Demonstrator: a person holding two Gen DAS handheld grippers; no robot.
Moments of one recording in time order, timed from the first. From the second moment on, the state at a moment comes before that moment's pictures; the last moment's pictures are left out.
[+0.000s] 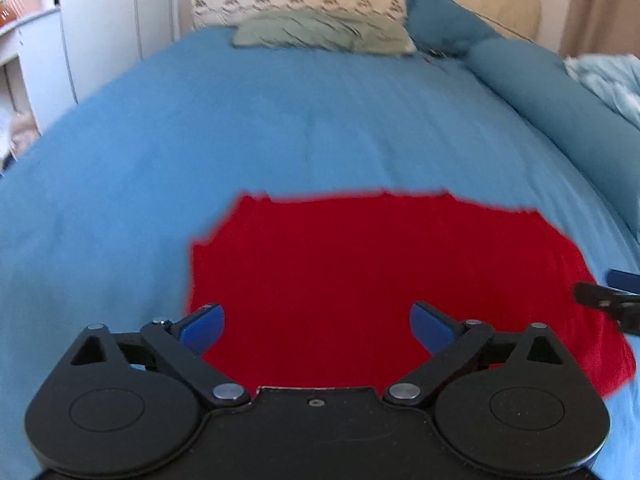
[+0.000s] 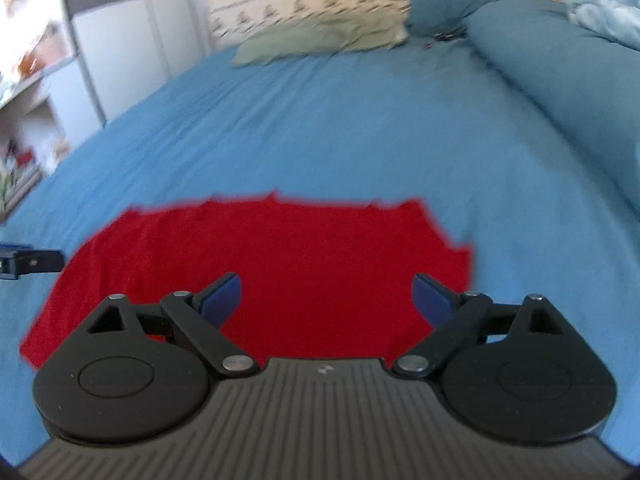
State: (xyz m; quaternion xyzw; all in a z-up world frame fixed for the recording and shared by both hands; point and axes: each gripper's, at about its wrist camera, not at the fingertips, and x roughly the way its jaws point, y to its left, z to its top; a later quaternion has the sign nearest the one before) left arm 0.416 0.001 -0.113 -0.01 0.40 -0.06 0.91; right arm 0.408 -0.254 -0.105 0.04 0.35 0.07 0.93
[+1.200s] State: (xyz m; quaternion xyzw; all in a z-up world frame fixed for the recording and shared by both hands) left arm 0.442 -0.092 -0.146 0.02 0.49 -0.07 0.87; right arm 0.406 -0.343 -0.154 0.13 0.47 0.08 0.87
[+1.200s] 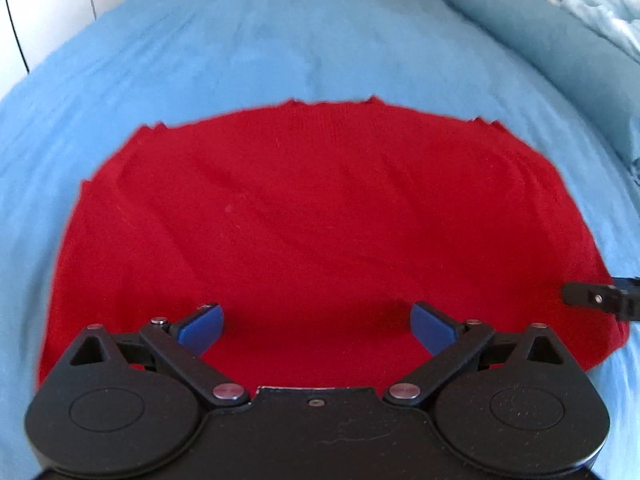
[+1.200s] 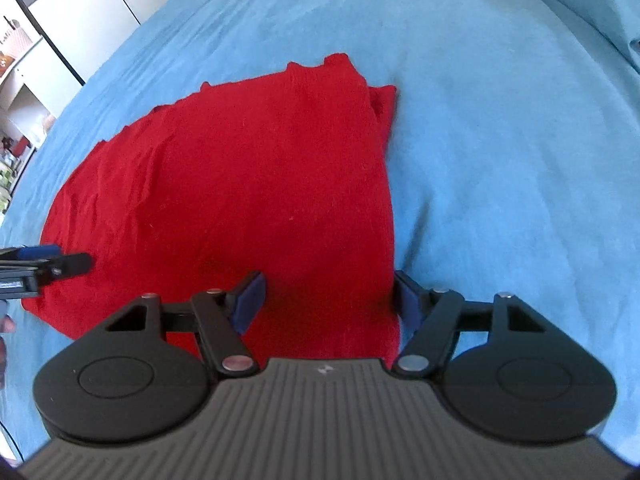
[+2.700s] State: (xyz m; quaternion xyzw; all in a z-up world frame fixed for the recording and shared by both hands) left arm 0.363 0.137 -0.112 -0.02 0.50 -0.03 0.86; right arm 0.444 0.035 -0.055 -0.07 0.45 0.29 0.84
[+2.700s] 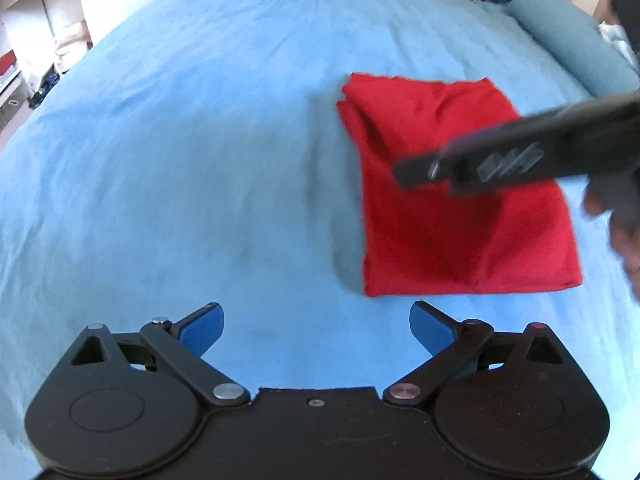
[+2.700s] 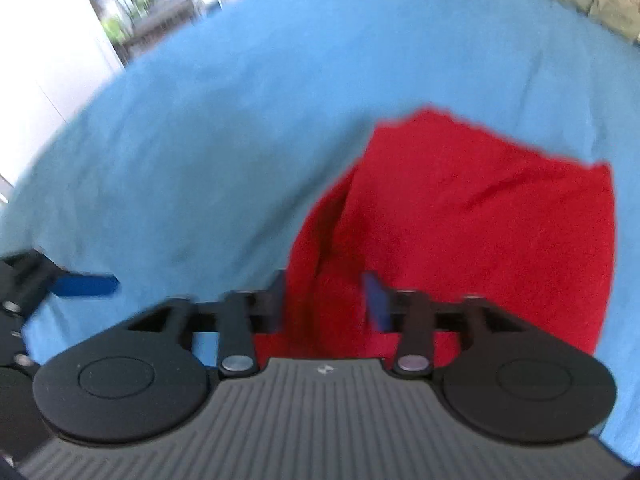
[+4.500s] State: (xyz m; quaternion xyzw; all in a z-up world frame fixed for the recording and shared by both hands) left arm 0.407 0.105 -0.156 -0.04 0.49 0.01 0.87; right arm 0.368 -0.147 -0.138 0.05 0.45 0.06 0.89
